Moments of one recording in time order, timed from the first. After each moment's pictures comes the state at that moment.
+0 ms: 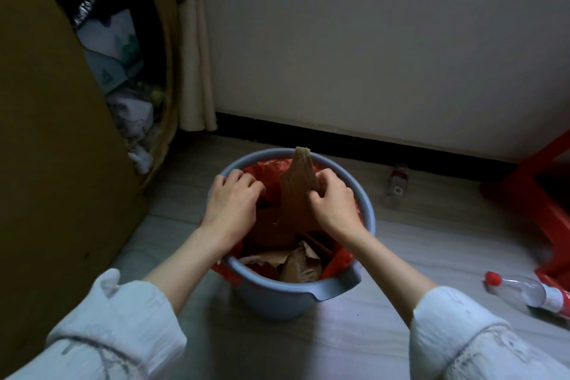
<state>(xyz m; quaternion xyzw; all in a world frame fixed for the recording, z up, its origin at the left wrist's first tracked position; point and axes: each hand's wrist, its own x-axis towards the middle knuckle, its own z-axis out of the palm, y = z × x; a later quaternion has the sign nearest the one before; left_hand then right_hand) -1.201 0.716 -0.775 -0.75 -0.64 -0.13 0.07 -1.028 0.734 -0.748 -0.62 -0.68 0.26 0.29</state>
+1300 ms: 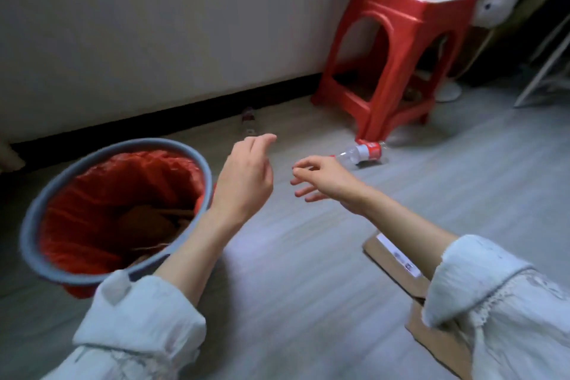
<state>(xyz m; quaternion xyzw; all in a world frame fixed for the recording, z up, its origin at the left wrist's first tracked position) -0.987 0.655 -0.716 -0.85 -0.39 -0.31 -0.15 -0.847 0.595 -0.698 -0.71 -0.42 0.44 0.35</state>
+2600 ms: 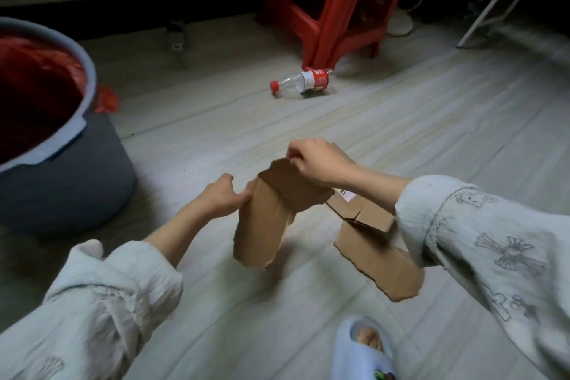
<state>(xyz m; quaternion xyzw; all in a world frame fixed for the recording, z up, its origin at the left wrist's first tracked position) -0.932 0.550 -0.849 -0.74 -0.50 0.10 -0.45 -0.755 0.487 -0.801 -0.78 -0.60 0.16 0.02</state>
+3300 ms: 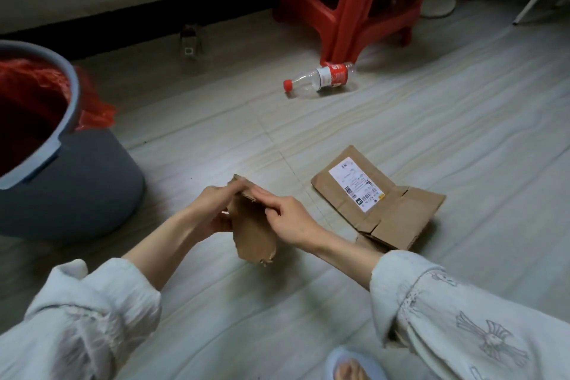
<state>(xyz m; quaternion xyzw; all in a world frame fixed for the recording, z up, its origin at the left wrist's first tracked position) -0.916 0.558 -0.857 -0.47 -0.55 -0.03 -0.69 -0.789 0.466 -0.878 -0.68 -0.49 0.46 0.30</state>
